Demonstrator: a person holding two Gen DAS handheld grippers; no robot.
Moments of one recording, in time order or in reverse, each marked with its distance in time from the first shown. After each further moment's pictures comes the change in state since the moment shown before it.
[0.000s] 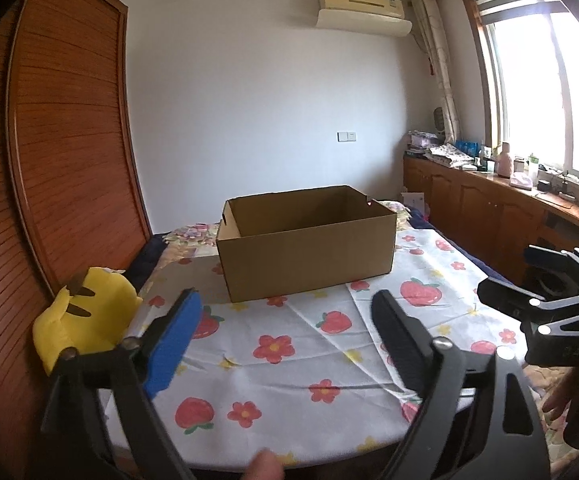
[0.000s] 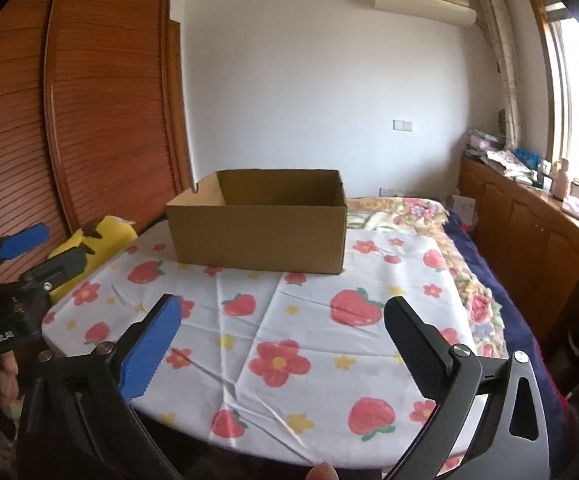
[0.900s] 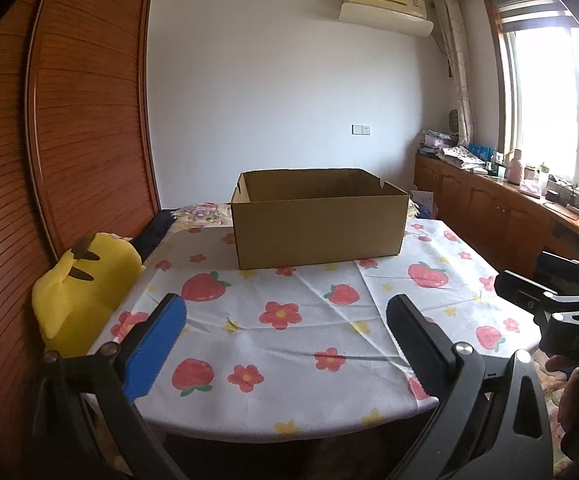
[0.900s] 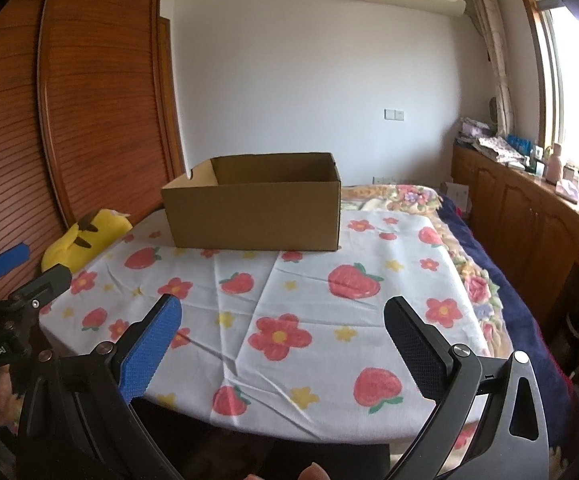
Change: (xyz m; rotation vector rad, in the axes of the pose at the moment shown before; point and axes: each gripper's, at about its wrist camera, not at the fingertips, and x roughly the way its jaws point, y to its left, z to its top) left arm -0.003 0.012 -0.035 -0.077 0.039 0.027; right arm -0.005 0.005 -0.026 0.029 0.022 -0.025
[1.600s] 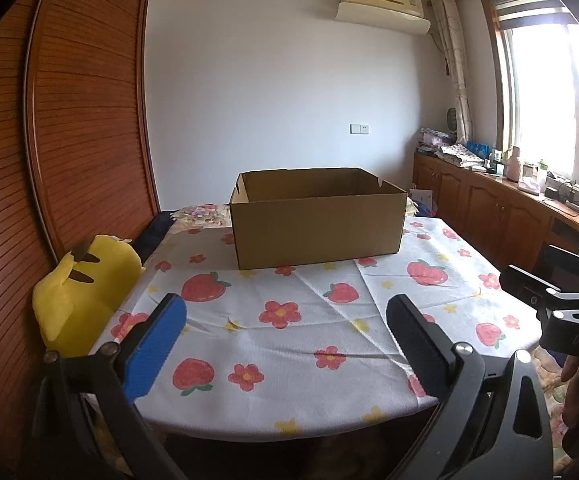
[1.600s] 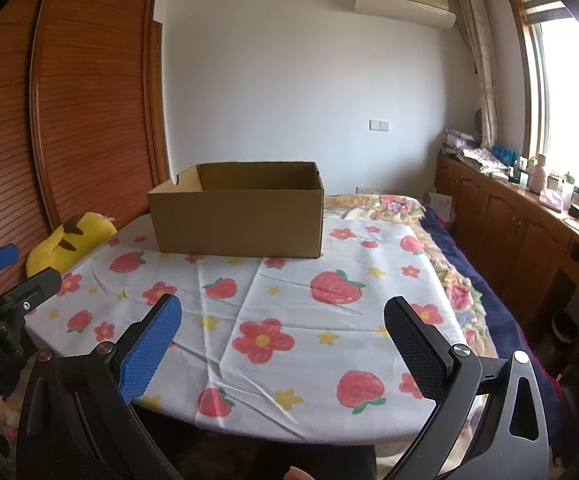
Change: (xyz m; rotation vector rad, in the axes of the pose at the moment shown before) left arm 0.001 -0.001 0.001 0.009 0.003 -0.003; right arm -0.007 0.001 -0.001 -0.010 -0.029 -0.062
